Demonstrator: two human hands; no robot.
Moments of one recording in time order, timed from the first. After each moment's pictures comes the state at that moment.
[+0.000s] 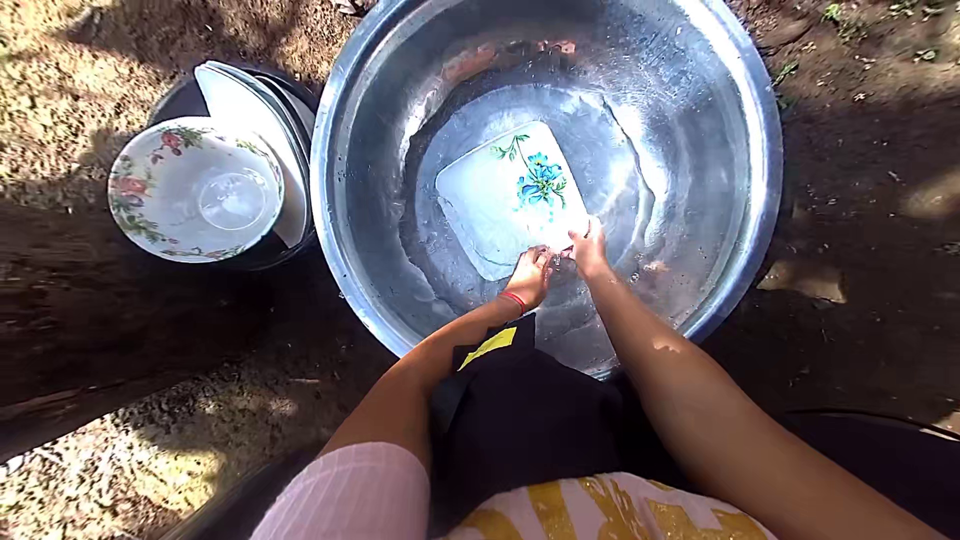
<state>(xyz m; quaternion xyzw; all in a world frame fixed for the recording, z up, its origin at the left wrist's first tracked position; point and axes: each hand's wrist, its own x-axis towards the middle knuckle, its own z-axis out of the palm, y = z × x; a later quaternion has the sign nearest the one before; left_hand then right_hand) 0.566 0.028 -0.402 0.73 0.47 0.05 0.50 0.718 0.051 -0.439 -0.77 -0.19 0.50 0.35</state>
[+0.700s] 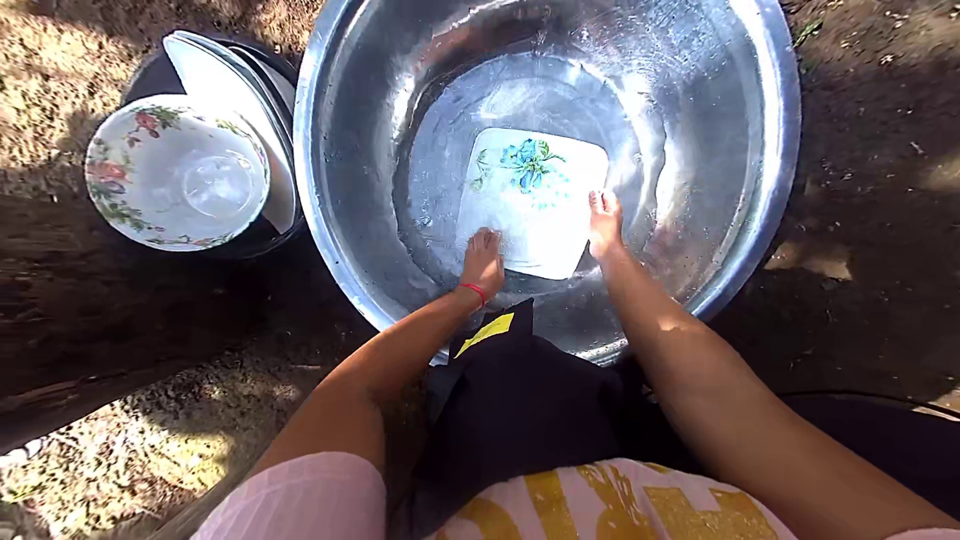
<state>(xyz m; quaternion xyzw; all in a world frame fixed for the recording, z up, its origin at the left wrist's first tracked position) 0.511 0.032 -0.425 0.72 0.55 -0.02 0.43 0.736 0.051 -0.435 -0.78 -0.25 0.43 0.37</state>
